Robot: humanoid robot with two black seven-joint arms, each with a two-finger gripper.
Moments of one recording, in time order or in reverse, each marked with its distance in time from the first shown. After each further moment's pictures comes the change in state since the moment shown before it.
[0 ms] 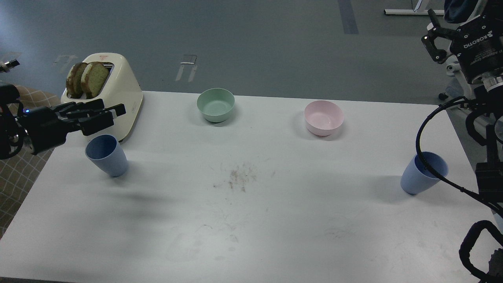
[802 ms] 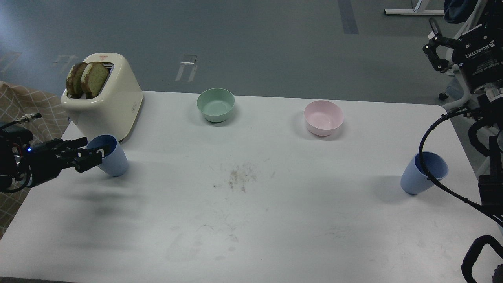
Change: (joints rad) left arm -0.018 -0.097 0.160 0.270 0.095 0.106 -0.024; right arm -0.084 -0.007 -0.002 0.091 0.000 0.000 0.000
